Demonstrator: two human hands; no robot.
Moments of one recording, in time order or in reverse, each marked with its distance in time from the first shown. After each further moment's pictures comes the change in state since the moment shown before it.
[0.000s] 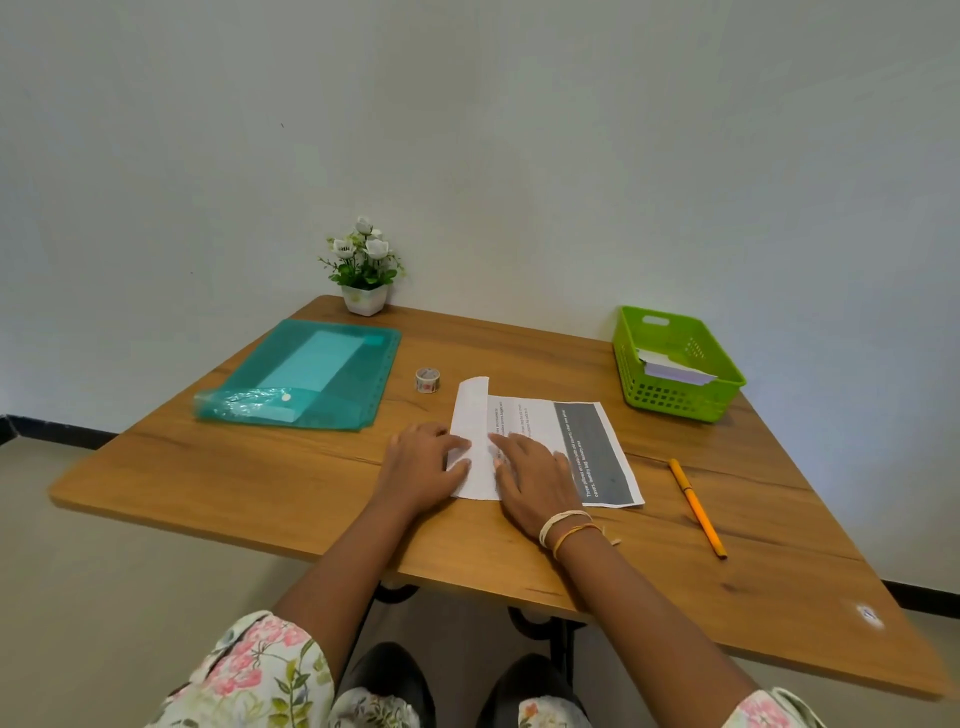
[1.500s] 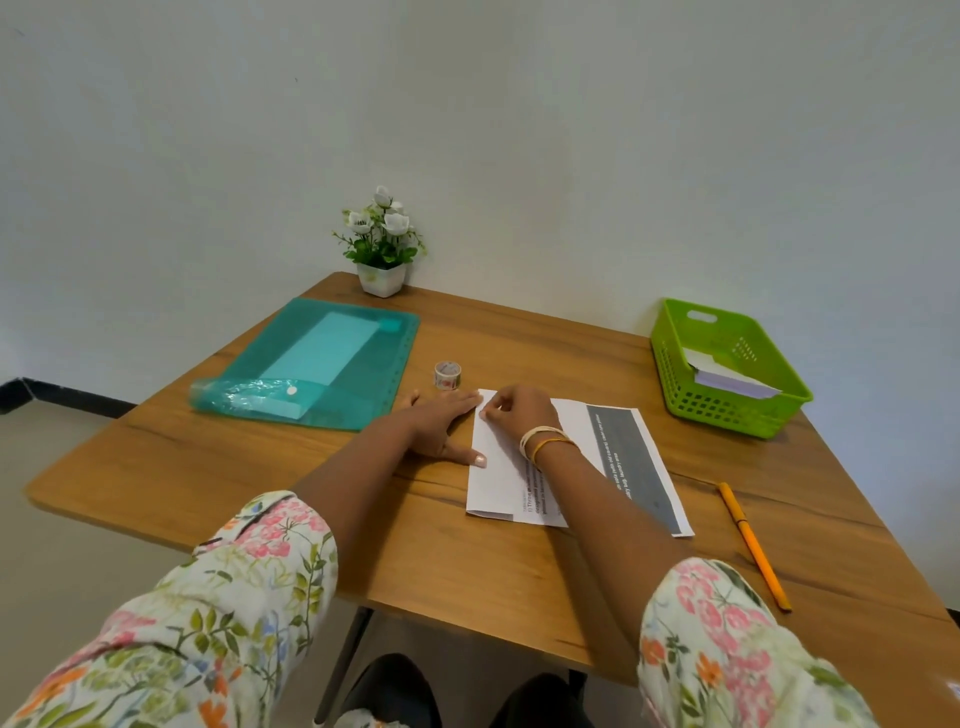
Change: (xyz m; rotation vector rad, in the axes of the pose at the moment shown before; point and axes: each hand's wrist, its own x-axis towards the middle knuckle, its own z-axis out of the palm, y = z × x) left_hand 0.095 -0.045 -0.015 0.131 -0.552 0.110; right_hand 0.132 -0.023 0.011 0.257 -0.126 0.205
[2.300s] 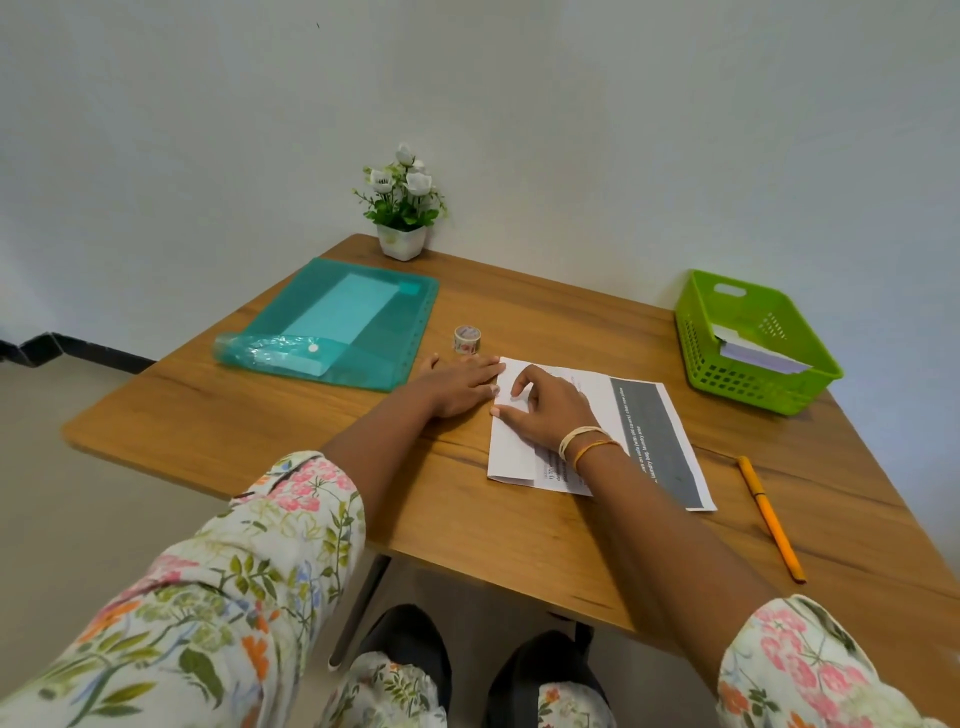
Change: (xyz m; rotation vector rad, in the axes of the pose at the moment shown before) left_hand -0.003 0.006 0.005 -0.028 0.066 -0.035; right_hand -0.042 0.016 -0.003 -0.122 -0.034 -0.134
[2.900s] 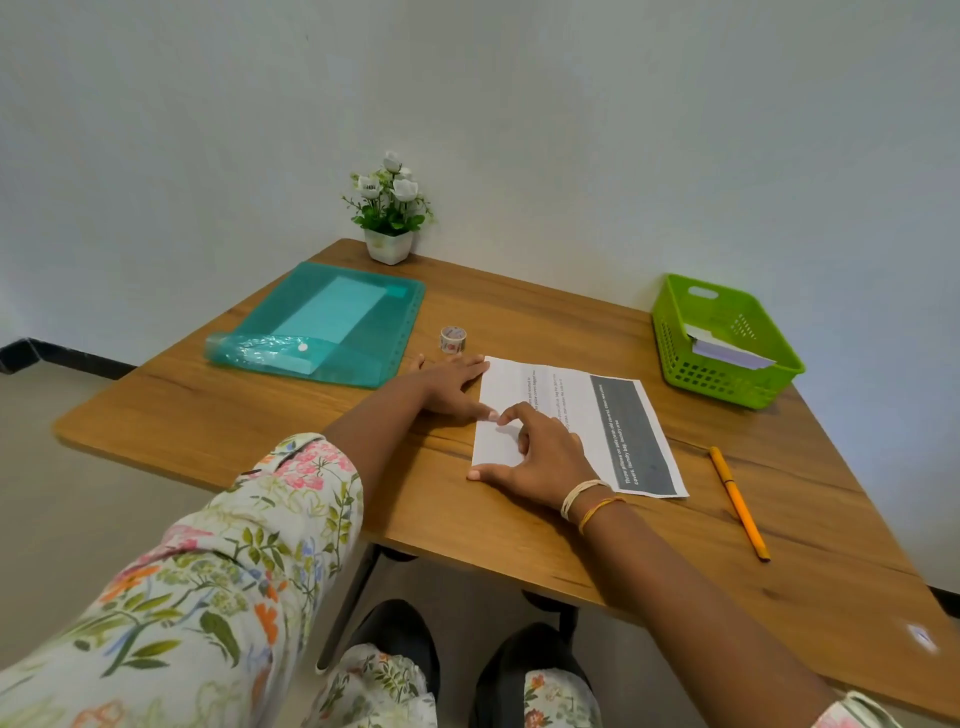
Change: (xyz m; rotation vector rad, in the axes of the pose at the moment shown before) left_hand 0.000 0.007 -0.004 0.033 -0.062 -0.017; right_hand -0.071 -0.001 0.006 0.038 -0.042 -0.034
